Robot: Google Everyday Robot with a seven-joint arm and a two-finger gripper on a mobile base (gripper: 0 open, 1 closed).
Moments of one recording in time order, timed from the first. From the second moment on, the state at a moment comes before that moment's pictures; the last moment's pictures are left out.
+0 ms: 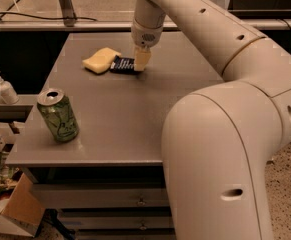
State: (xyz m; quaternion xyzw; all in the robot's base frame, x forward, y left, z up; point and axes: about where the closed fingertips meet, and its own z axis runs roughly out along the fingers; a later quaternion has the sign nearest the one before) arm 0.732 0.008 0.844 -0.74 0.66 0.00 0.15
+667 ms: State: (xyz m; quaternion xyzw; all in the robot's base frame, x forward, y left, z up) arm 0.723 0.040 0.846 -0.75 0.65 0.01 0.15
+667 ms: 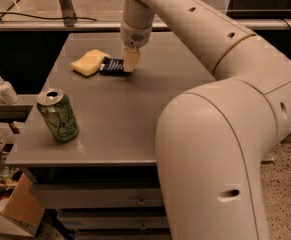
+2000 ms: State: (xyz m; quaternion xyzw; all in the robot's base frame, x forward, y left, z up) arm 0.715 0.053 0.849 -0.75 0.64 0.02 0.15
